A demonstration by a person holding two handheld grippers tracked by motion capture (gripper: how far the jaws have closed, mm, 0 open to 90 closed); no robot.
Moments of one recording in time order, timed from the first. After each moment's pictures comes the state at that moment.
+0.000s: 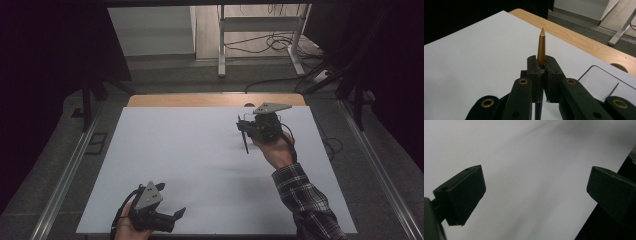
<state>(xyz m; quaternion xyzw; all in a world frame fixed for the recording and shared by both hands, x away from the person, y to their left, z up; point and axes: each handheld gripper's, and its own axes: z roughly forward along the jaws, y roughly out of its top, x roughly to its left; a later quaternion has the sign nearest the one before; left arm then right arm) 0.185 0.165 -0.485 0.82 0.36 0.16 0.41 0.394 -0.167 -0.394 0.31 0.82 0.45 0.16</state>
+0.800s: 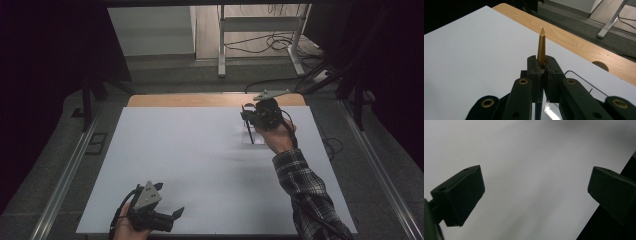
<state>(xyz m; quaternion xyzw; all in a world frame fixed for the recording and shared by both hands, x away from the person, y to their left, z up) 0.186 0.167 -0.486 0.82 0.37 0.16 0.40 0.434 -0.169 -0.386 0.34 0.83 0.42 0.17</state>
